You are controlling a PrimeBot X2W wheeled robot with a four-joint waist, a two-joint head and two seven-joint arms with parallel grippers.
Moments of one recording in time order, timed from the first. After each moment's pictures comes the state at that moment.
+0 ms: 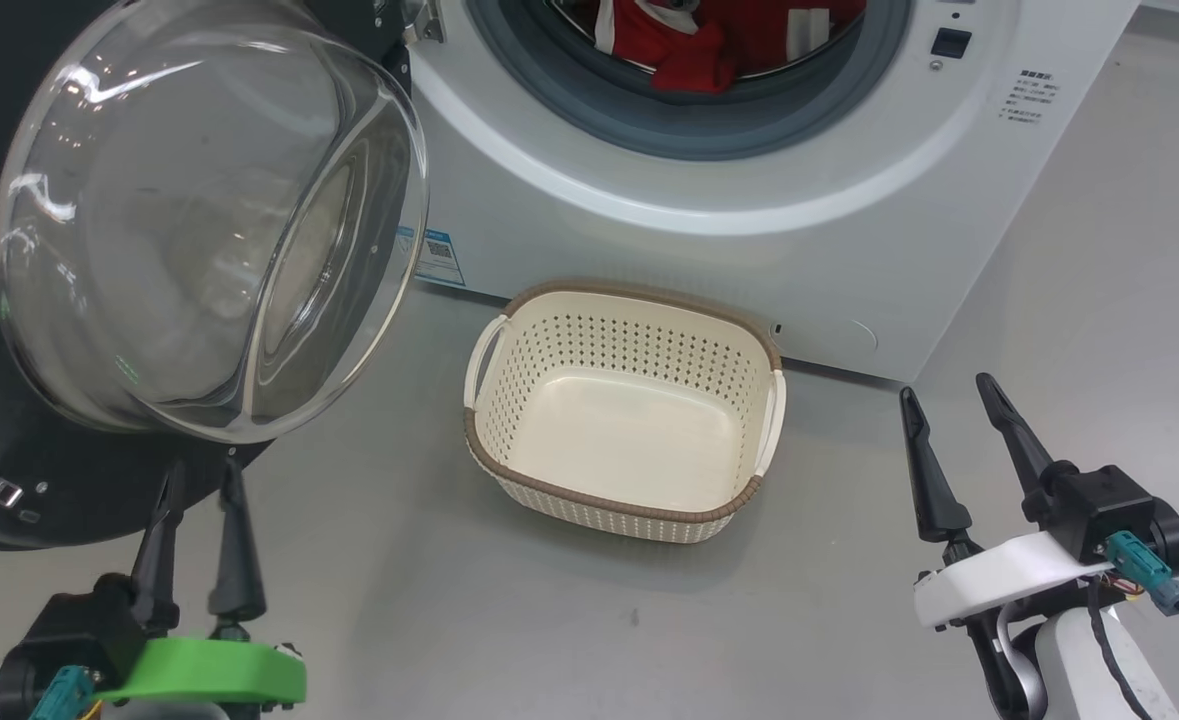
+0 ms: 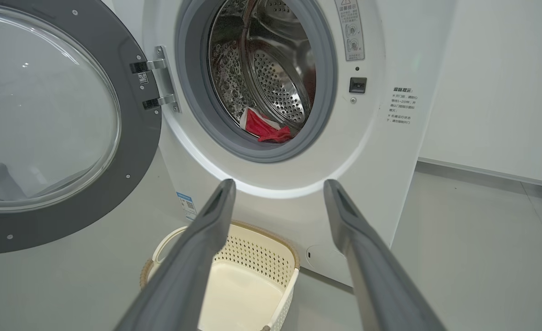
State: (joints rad) left arm 0.01 0.06 -0.05 0.06 -0.38 0.03 -0.25; right arm -0.10 -0.06 0.07 0.20 0.17 0.12 -0.26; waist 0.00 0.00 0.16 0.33
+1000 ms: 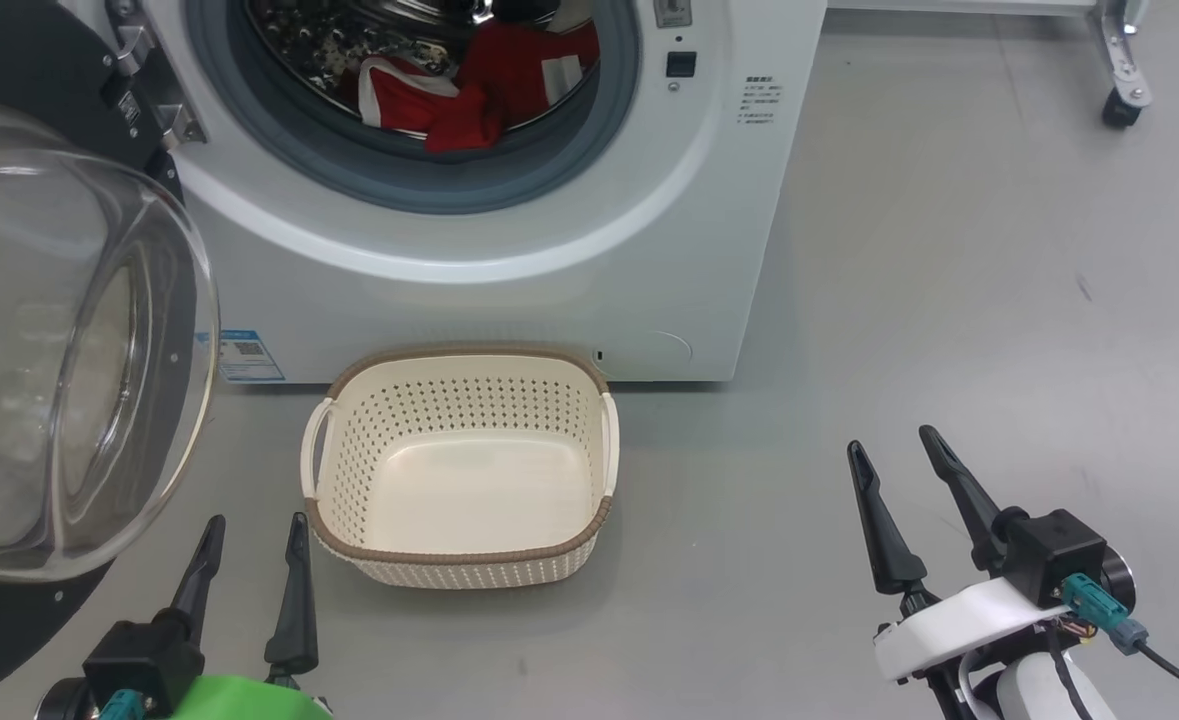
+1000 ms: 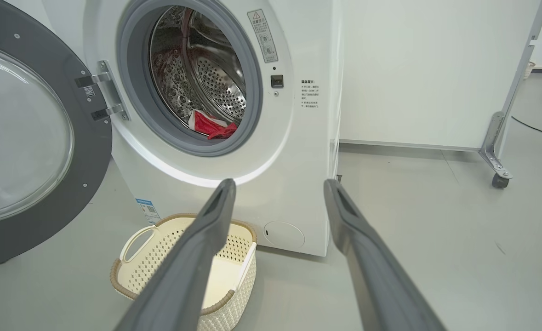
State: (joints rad) left arm 0.08 0.07 -0.11 0.06 -0.34 0.01 -0.19; right arm -0.03 -0.05 0.16 0.20 0.23 0.12 -0.26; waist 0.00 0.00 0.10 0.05
